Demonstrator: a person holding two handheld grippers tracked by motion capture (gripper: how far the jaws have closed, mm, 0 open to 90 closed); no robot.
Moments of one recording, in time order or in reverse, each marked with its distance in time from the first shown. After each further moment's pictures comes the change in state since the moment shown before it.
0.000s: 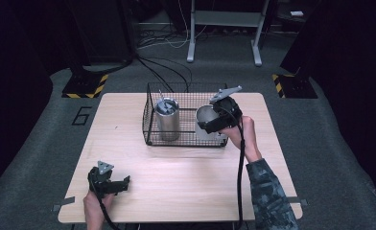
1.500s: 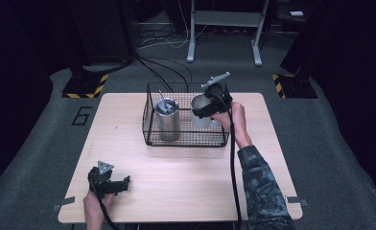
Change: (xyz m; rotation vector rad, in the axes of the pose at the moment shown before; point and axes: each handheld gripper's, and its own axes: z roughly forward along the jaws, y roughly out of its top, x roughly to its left) left arm 0.000 0.000 0.000 -0.001 0.000 0.001; right arm -0.028 0.032 0.041 0.045 -0.030 0.016
